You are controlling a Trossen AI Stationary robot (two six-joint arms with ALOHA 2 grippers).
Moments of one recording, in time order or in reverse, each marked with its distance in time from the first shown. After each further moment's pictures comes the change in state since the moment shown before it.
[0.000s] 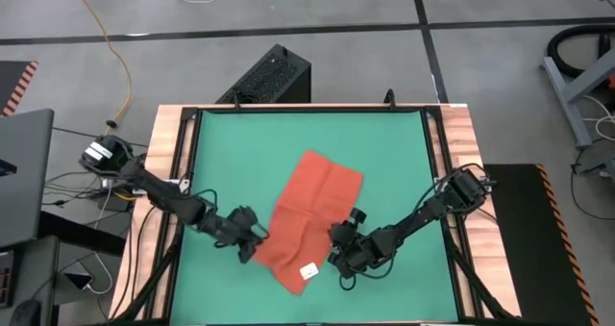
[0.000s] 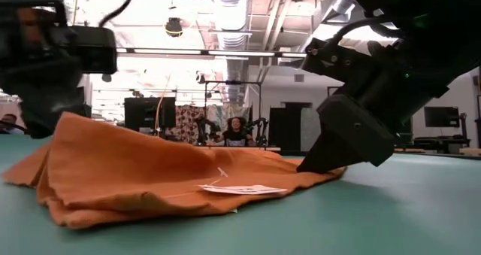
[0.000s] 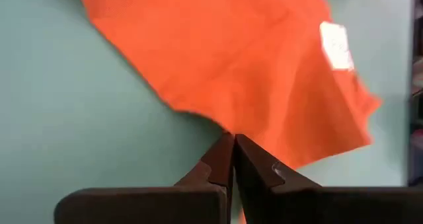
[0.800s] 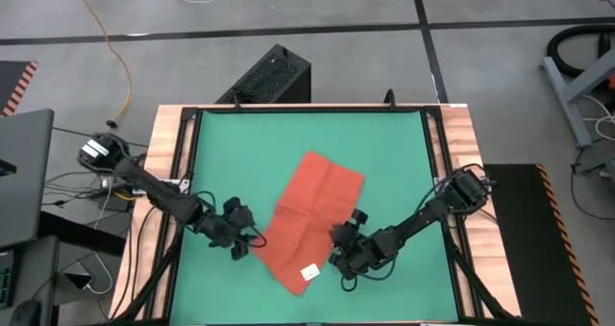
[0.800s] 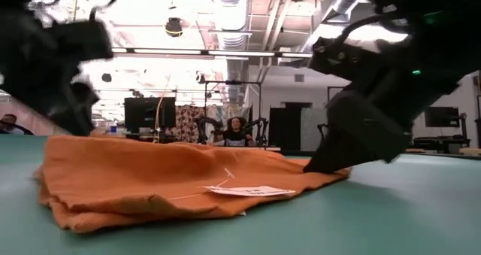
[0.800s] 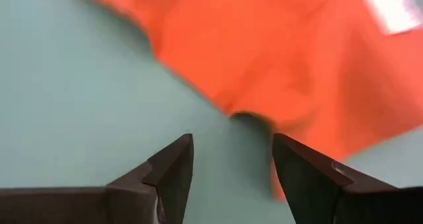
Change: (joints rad) left arm -0.018 -0.074 0.025 -0.206 -0.143 0.326; right arm 0.034 0.000 -0.001 -0.025 -0.015 0.051
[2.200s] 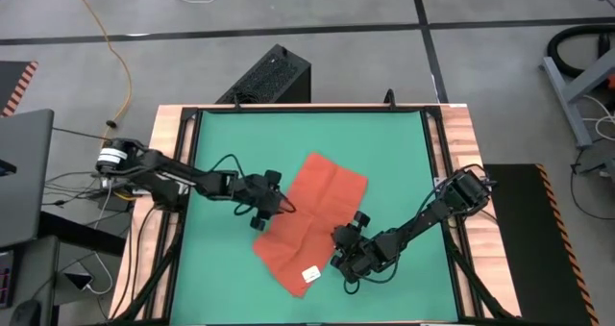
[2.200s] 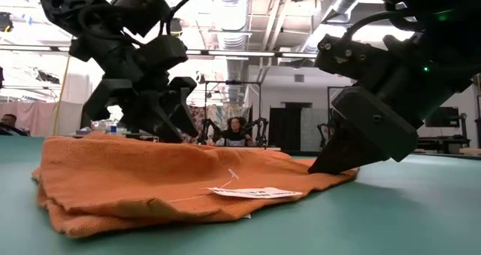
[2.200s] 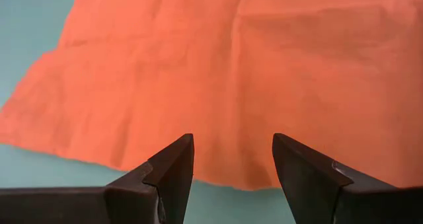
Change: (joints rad) left arm 0.516 0.219 0.088 0.306 0.356 1.086; right arm 0.010 0.000 0.000 -0.011 0.000 0.045
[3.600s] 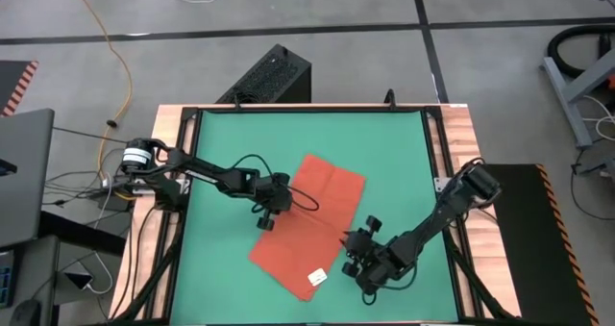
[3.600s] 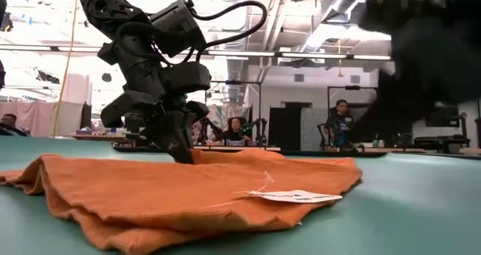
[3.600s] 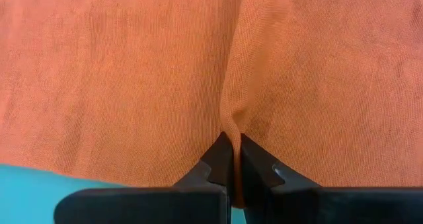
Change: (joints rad) left arm 0.028 0.201 0.204 -0.301 0.086 -0.088; right arm 0.085 -0.168 -0.047 -0.043 0.168 0.062
